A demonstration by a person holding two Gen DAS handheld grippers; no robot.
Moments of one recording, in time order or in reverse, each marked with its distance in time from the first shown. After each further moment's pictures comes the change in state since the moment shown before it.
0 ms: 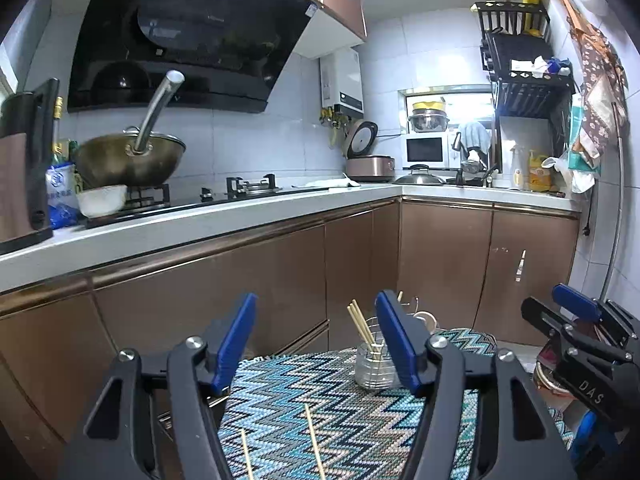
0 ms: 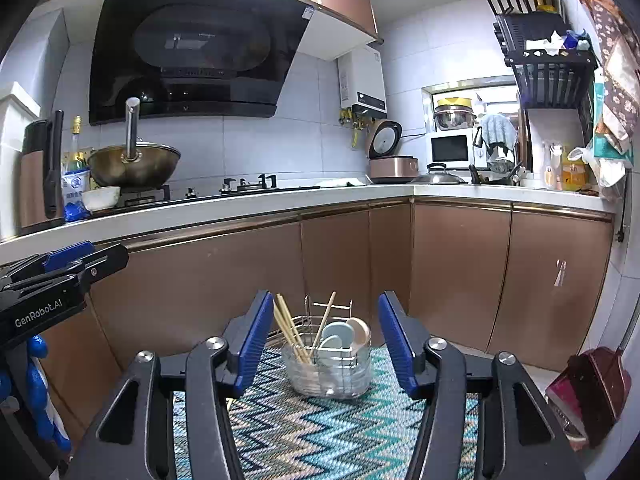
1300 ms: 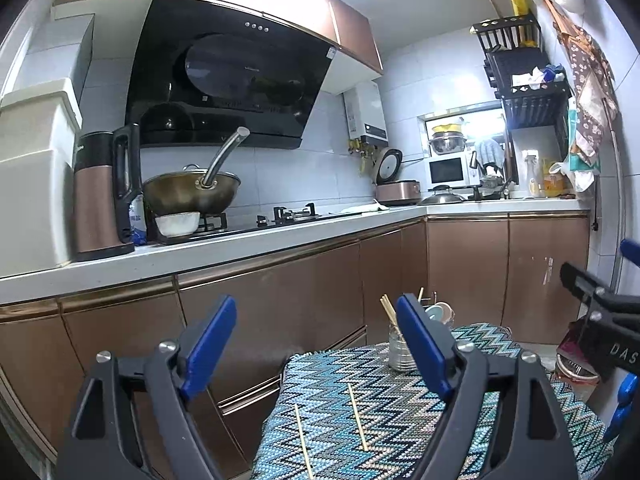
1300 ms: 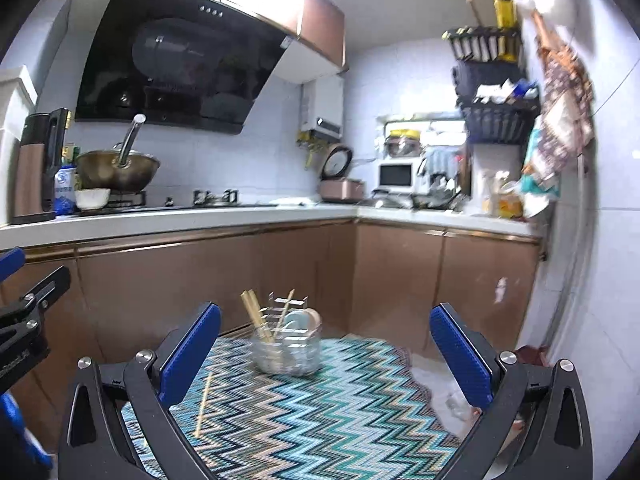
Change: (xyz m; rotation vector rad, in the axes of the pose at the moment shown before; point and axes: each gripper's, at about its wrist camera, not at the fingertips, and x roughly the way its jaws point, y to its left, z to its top) left arm -0.123 0.013 -0.029 0.042 -0.115 0.135; right arm -0.125 0.041 -0.008 -0.071 -0.095 -0.254
